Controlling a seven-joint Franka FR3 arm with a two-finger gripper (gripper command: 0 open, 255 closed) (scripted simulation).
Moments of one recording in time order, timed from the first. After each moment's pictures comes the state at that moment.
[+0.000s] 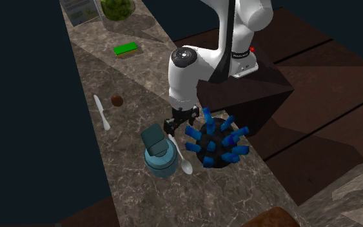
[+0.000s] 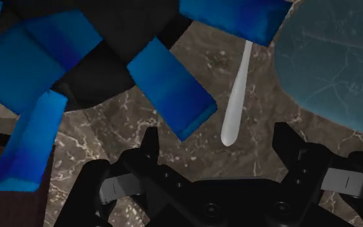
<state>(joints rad) -0.15 0.34 0.78 -2.42 -0.43 2.76 2.21</state>
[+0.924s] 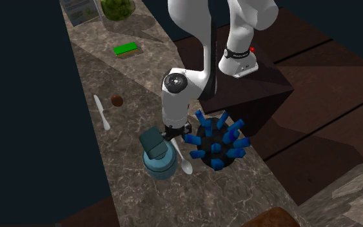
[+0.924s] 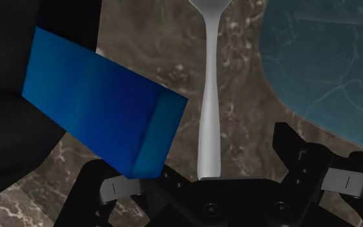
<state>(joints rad) 0.12 0.57 0.47 -2.25 -0.64 2.84 2.50</state>
